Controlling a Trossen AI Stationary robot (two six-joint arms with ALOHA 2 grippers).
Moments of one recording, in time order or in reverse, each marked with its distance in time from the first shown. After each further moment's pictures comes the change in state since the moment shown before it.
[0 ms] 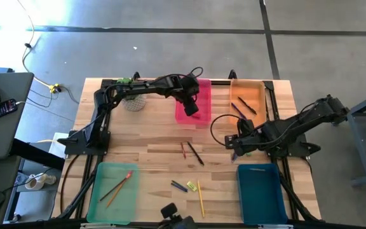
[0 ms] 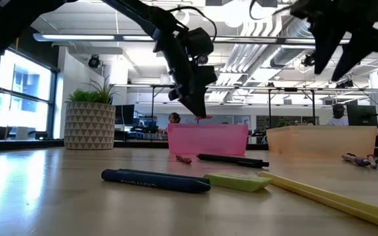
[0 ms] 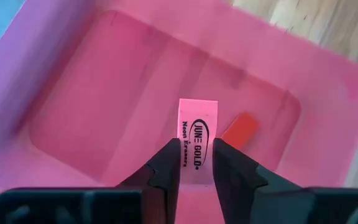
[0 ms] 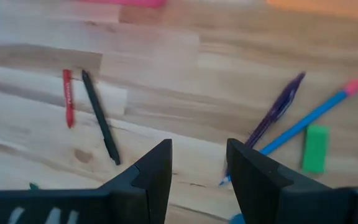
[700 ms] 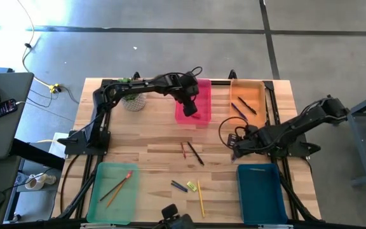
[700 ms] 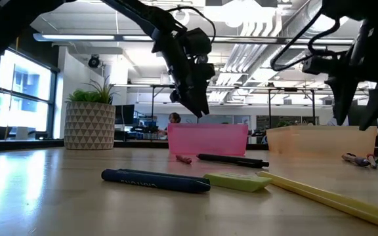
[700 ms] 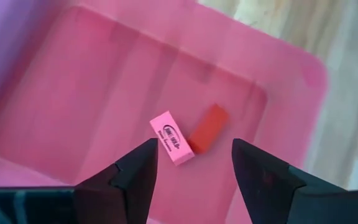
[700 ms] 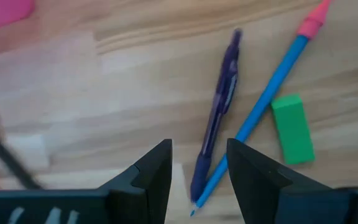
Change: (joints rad) left arm 0.018 -0.010 0.000 -0.019 0.134 0.032; right arm -0.028 0.000 -0.289 0.174 -0.074 0.350
